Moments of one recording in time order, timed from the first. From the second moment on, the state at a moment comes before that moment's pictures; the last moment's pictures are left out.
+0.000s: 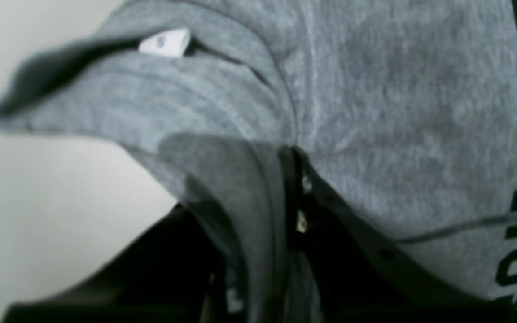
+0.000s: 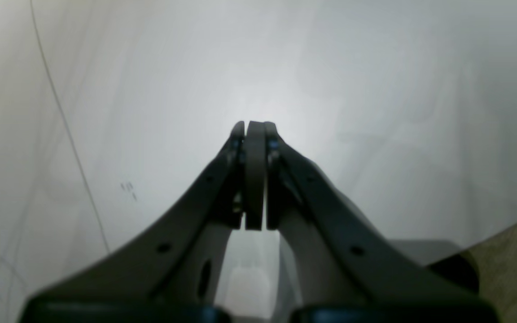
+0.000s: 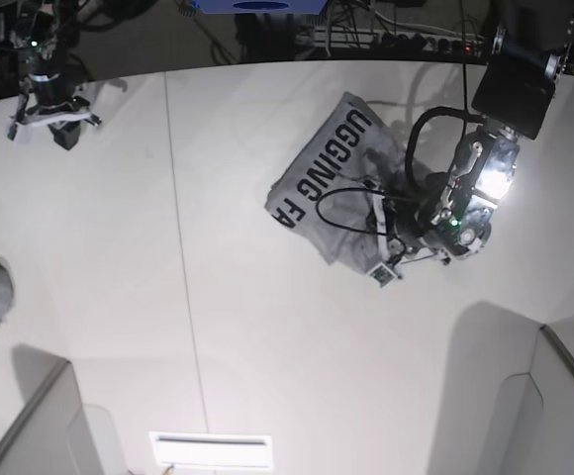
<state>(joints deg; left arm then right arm) -14.1 -26.9 26.4 85.4 -30.0 -19.2 62.3 -31.6 5.9 27.9 98.4 35.3 7.0 -25.7</state>
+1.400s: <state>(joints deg) -36.6 -10.0 67.4 64.1 -6.2 -30.2 37.9 -32.2 5.8 31.4 93.5 35.3 7.0 -25.6</state>
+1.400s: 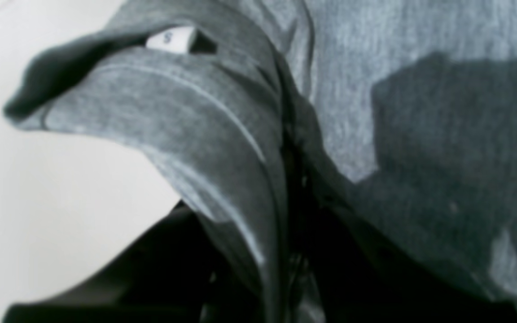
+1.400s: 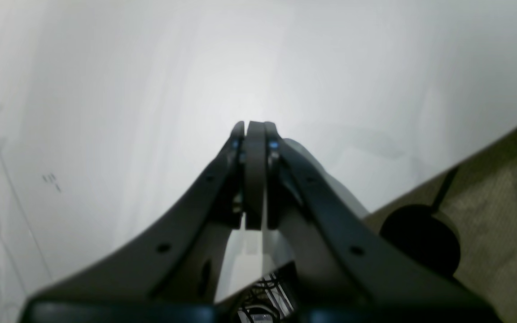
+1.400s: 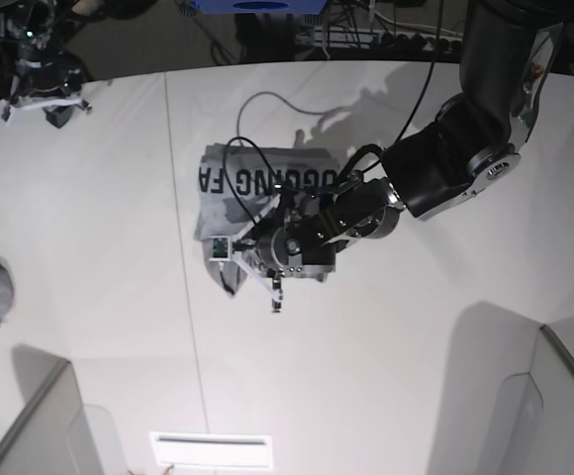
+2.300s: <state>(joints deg) -37.2 -10.0 62.2 63.8 -7.2 -31.3 38.0 -31.1 5.9 31.1 93.6 35.3 7.0 -25.6</state>
